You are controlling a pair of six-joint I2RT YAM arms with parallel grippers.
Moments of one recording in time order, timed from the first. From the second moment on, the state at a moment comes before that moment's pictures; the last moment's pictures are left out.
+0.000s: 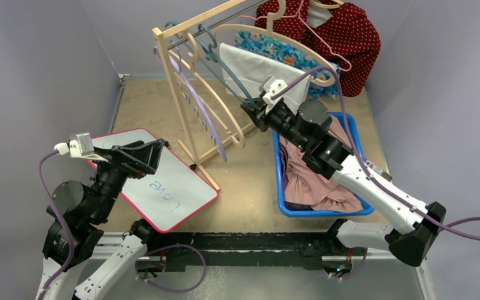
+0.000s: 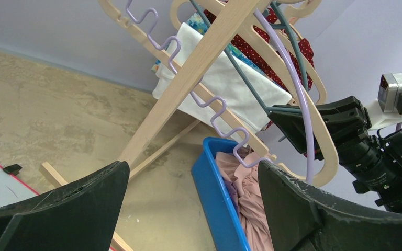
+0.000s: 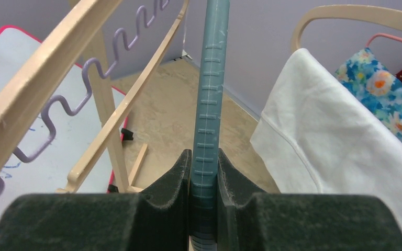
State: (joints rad) left arm -0.50 0.38 1.04 -0.54 -0.20 -0.60; right arm 0.79 1.19 1.22 0.02 -0.03 -0.16
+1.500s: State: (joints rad) left arm -0.50 0.46 1.02 -0.55 -0.21 -0.60; right arm 0.79 0.76 0.84 -0.36 0.09 0.31
